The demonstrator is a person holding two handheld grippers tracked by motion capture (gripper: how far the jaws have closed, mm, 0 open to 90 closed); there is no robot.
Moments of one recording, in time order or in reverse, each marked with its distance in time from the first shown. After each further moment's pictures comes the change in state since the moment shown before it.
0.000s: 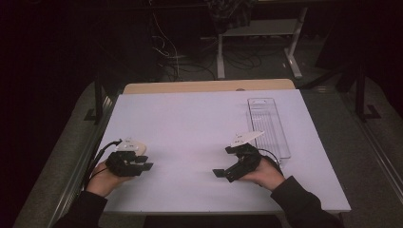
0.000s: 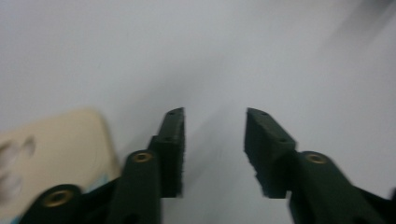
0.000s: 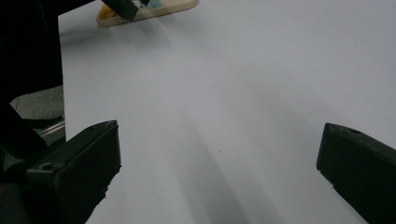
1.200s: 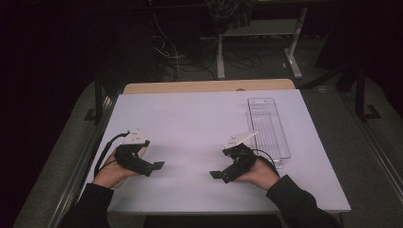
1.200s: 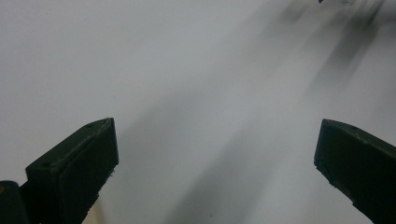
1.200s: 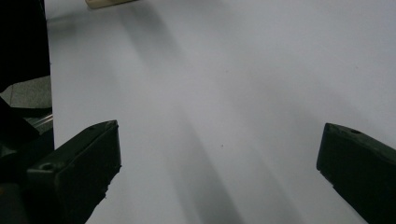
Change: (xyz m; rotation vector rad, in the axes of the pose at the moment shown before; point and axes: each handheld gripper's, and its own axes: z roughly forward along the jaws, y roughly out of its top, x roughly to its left) left arm -0.001 0.019 0.003 -0.094 -0.035 0.057; right arm 0.000 -0.001 0.015 0.060 -0.008 0.002
